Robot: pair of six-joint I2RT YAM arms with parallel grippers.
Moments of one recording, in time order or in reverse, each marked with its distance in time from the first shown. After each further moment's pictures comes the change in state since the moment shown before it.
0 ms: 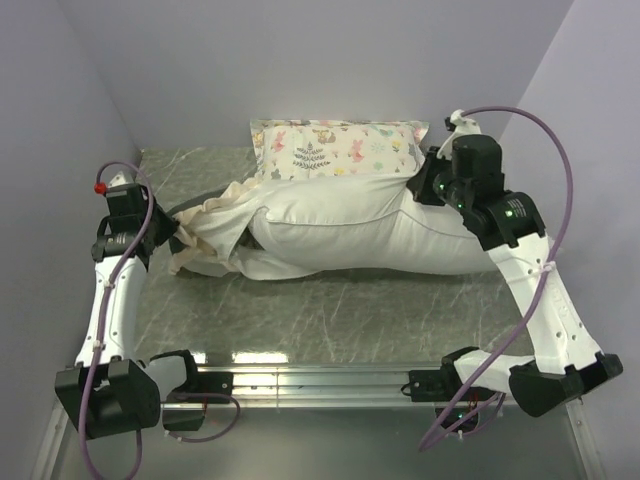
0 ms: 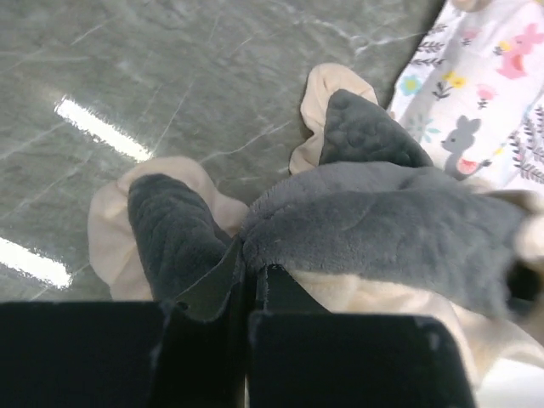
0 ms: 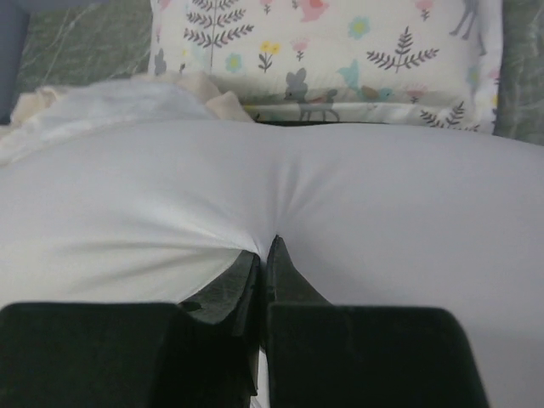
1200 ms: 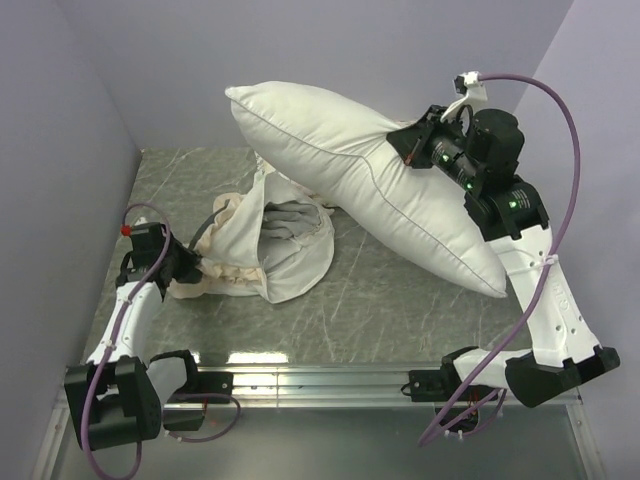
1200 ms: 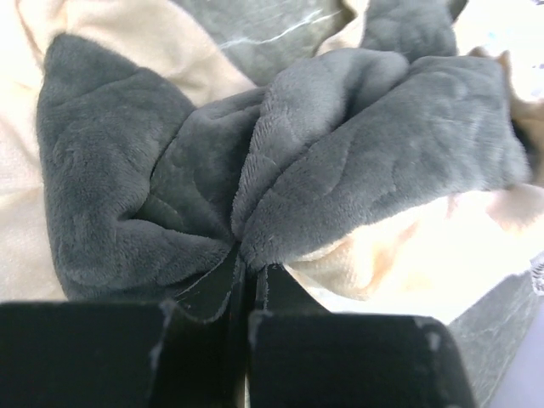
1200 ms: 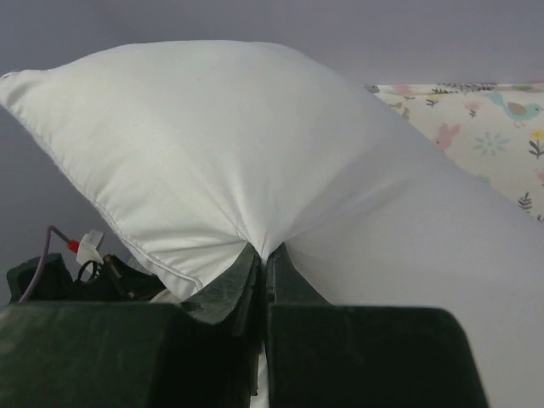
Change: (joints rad) left arm 0.000 -0.035 -0.394 0.216 0.113 -0.142; right arm -0.013 0.032 0.122 0.299 -0.214 0.068
